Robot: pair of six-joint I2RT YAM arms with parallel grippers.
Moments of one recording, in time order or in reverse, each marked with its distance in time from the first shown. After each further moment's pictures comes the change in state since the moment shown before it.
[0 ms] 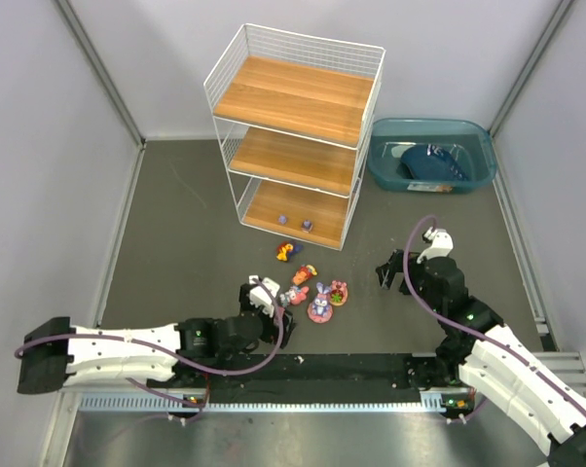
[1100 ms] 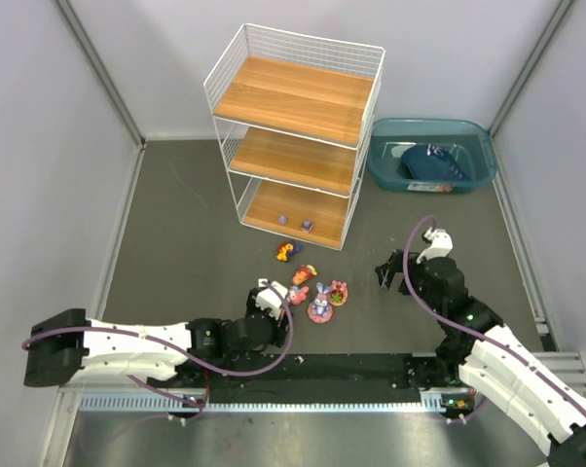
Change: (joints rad) left arm -0.020 0.143 0.009 0.046 -0.034 0.026; right arm 0.000 0.000 -0.006 0.015 -0.009 0.000
